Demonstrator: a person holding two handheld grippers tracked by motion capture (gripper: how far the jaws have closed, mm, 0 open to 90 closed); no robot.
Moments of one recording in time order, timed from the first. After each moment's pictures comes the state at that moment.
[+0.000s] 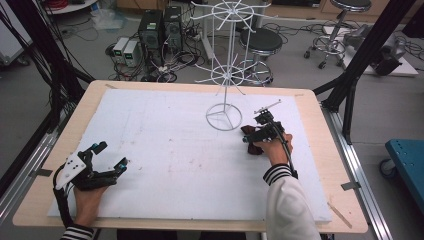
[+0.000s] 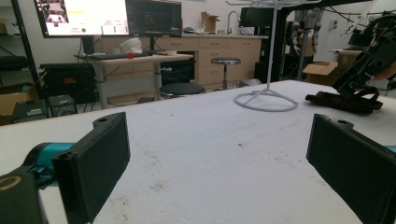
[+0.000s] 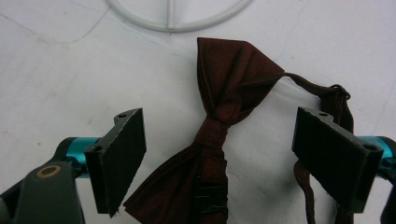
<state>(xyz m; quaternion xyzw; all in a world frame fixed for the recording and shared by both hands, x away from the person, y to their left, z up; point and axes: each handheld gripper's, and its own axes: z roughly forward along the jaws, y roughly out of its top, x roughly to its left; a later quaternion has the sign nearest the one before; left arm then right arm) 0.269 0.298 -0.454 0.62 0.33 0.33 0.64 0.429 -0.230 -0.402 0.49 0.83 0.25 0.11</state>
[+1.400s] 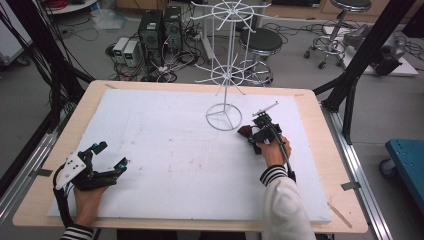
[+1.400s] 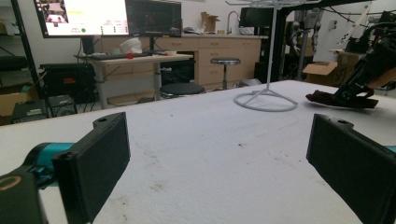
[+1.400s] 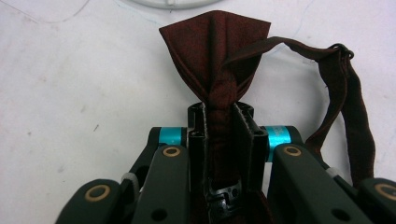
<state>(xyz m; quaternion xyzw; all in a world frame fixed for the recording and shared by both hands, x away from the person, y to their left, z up) 0.269 0.298 -0.454 0.62 0.32 0.33 0.64 0.431 -0.228 -0.411 0.49 0.84 0.22 0.09</state>
